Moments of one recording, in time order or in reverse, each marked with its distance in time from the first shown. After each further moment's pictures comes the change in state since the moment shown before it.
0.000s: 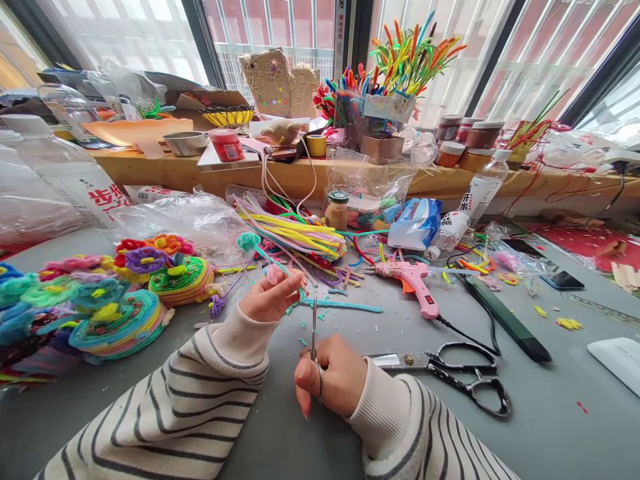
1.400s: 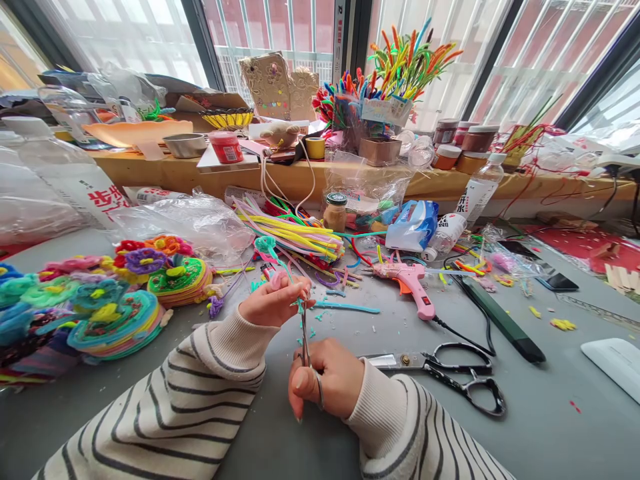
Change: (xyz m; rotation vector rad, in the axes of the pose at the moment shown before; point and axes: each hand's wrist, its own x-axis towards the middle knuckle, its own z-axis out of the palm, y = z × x) left_hand 0.005 0.000 -0.008 -0.032 -0.246 -0.198; right_hand 0.004 -0.005 -0.002 0.023 -0.096 -0.106
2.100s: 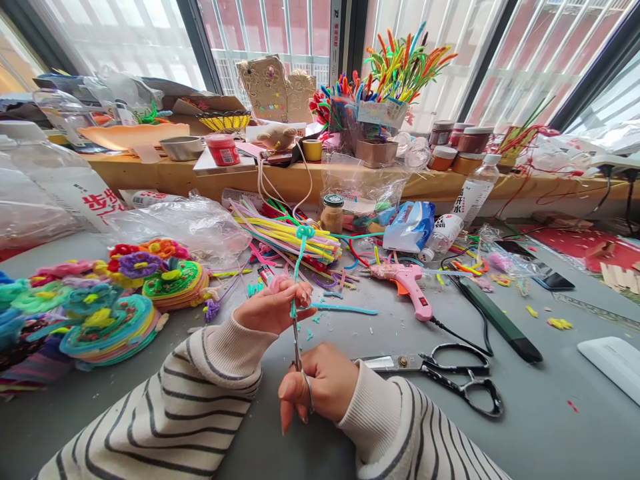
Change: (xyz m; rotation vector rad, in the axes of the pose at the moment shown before) left_hand -0.005 0.002 0.005 -0.082 -0.047 -0.088; right_hand -0.002 0.004 0.001 0.077 -0.070 0.138
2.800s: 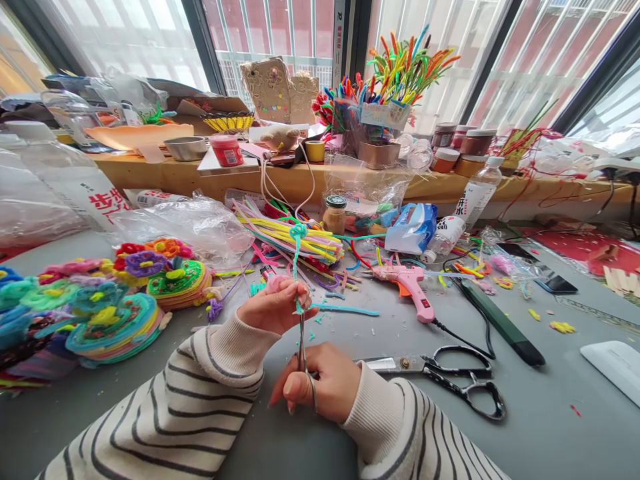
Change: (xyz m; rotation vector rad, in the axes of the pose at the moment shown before) left_hand 0.000 -0.002 -0.004 -0.052 0.002 0.018; right_hand -0.001 -0.001 0.001 -0.036 0.045 0.025
